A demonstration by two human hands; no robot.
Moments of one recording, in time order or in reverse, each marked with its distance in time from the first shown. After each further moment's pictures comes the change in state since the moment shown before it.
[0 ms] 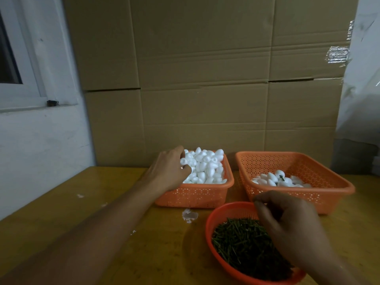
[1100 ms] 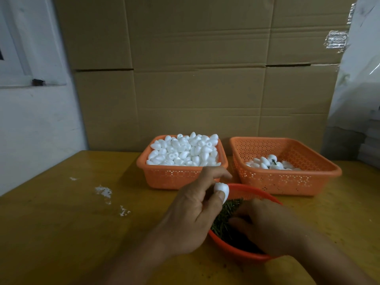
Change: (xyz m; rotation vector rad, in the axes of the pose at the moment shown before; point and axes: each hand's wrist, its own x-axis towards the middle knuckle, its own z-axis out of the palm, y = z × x) left_hand -0.128 0.079 -0.007 -0.701 -0.160 0.278; right_hand 0.000 -0.011 0.007 -0.489 -0.660 0.001
